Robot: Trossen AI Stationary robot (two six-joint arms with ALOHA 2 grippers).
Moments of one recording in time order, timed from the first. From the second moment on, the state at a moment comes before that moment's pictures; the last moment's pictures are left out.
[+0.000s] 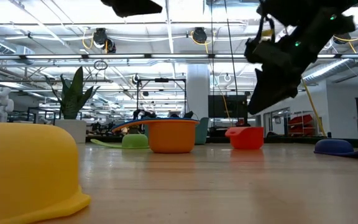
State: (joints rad) left arm -0.23 1.25 0.86 0.12 -0.34 0.16; right arm 0.15 1.34 0.65 -0.27 0.36 0.66
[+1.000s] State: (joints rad) left arm -0.20 1.25 0.86 0.12 -0.34 0.14; right arm 0.31 1.70 0.65 -0.02 0.91 -0.53
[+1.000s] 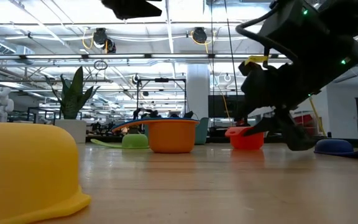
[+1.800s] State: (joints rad) left arm -0.20 1.25 0.86 0.11 -0.34 0.16; right arm 0.27 1.72 0.65 0.27 0.94 -0.69
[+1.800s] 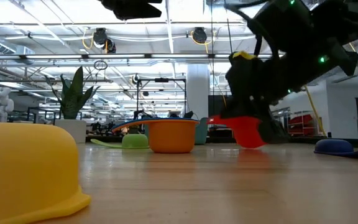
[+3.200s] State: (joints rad) left arm -0.15 1.65 1.05 0.22 -0.37 0.30; right arm 0.25 1.28 0.65 0.13 0.54 0.12
